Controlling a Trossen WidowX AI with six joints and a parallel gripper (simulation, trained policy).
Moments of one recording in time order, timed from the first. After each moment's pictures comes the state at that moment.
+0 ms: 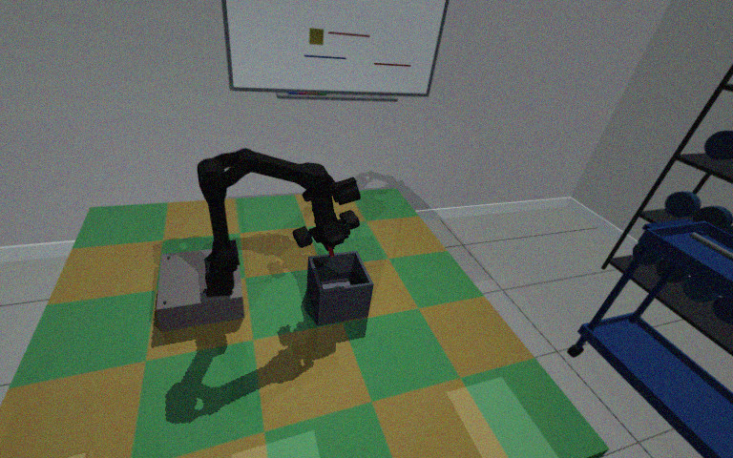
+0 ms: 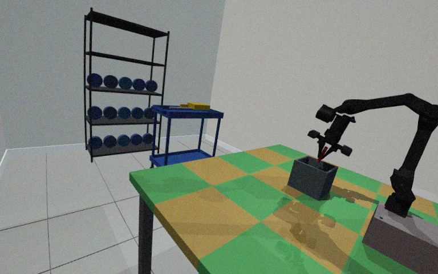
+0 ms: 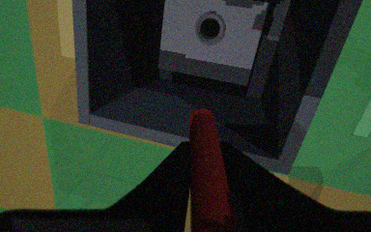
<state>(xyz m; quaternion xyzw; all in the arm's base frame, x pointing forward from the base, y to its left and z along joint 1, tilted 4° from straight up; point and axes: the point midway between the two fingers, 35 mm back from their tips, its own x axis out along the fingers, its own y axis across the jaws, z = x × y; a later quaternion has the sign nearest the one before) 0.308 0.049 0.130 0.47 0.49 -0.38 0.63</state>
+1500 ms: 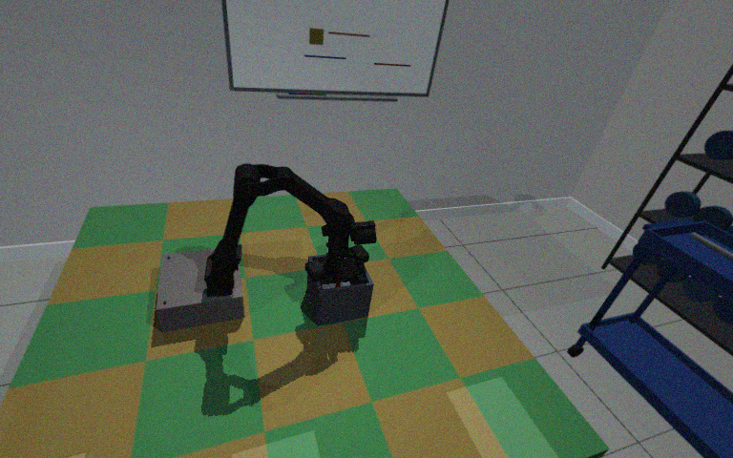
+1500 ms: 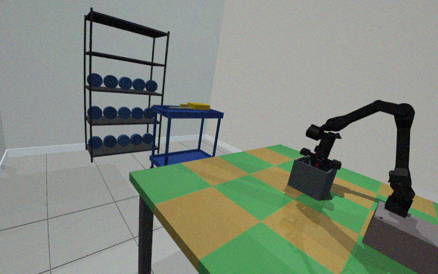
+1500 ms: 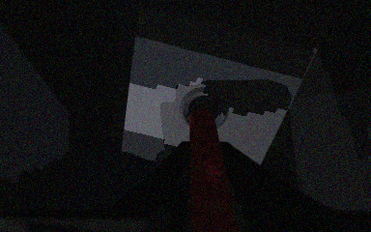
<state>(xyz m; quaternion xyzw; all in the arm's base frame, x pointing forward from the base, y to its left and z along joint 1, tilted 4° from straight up) 0.339 0.002 0.040 0.43 0.55 -0.39 0.61</state>
